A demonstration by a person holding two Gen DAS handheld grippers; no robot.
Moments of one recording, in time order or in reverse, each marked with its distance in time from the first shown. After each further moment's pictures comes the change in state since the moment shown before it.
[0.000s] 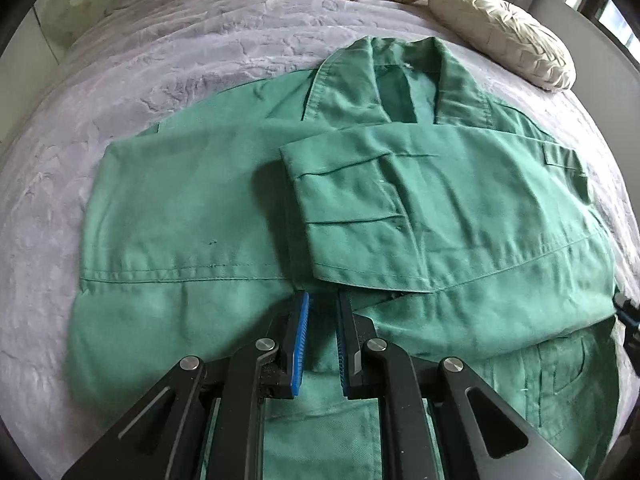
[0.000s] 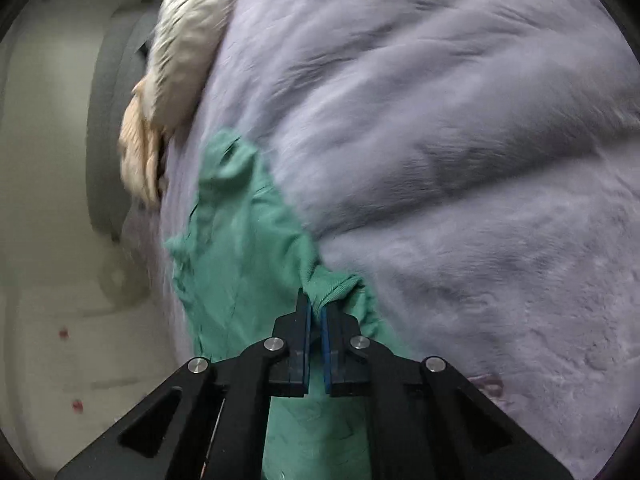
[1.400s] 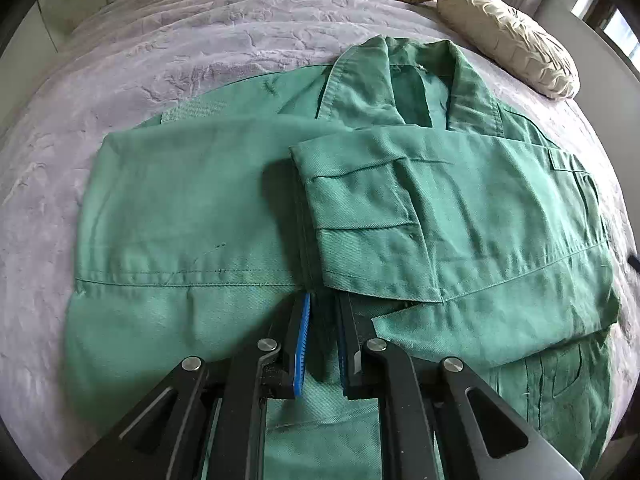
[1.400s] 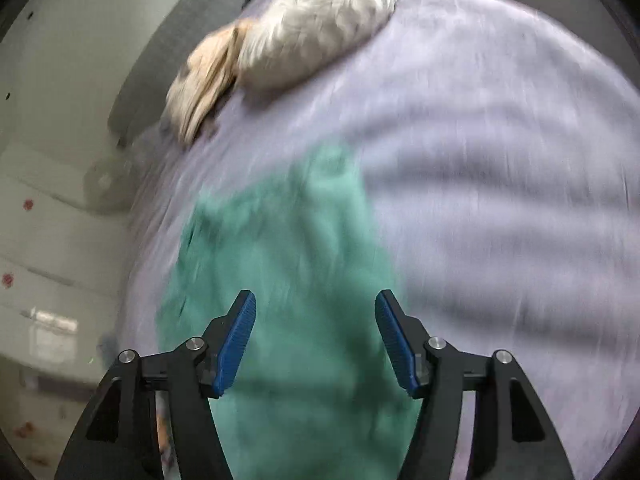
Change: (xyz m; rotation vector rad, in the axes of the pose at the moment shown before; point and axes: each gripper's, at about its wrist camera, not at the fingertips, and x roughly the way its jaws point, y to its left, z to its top) left arm 0.006 0.012 0.007 -0.026 0.013 -0.036; right arm 0.012 0.110 0.019 -0.532 -0.045 -0.090
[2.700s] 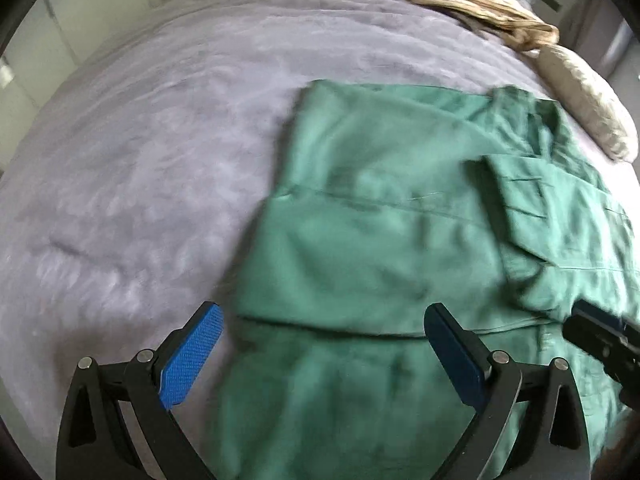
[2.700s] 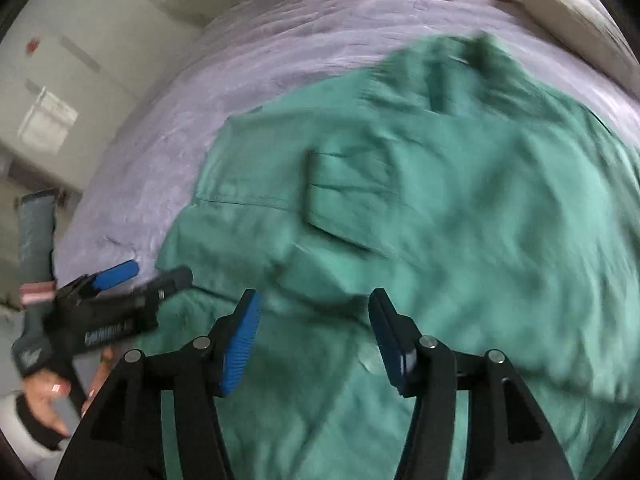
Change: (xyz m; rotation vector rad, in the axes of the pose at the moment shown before) left arm -0.052 0.095 -0.065 -0.229 -0.037 0.137; right arm 0.142 0.223 -0.150 -0.584 0.349 0.007
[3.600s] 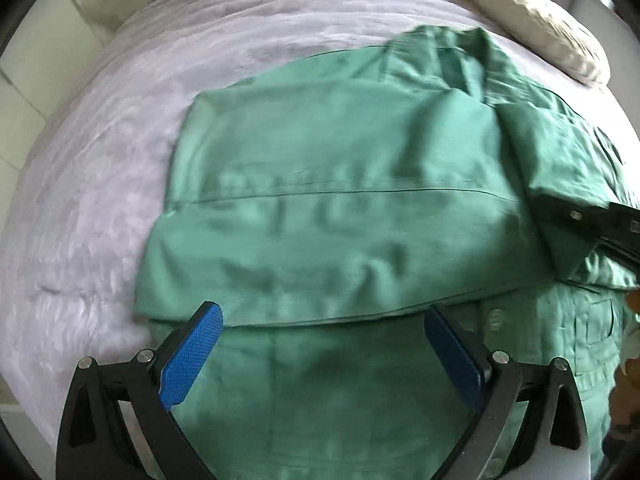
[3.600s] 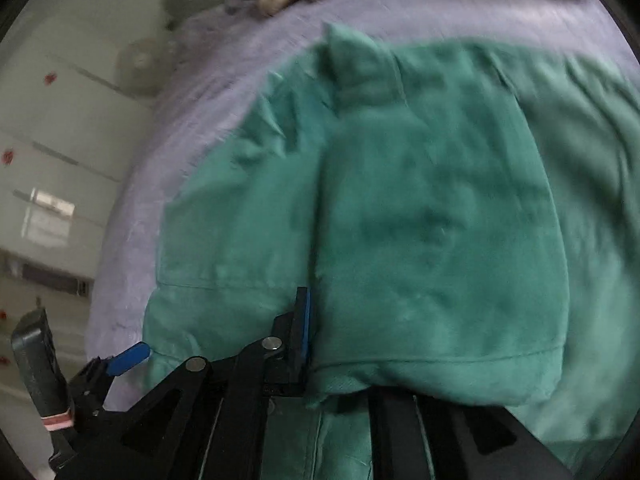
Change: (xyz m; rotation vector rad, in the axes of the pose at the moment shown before) left arm 0.019 -0.084 0.003 0.182 0.048 0.064; right arm -0.011 -0.107 0.014 0.292 -0.083 0.096
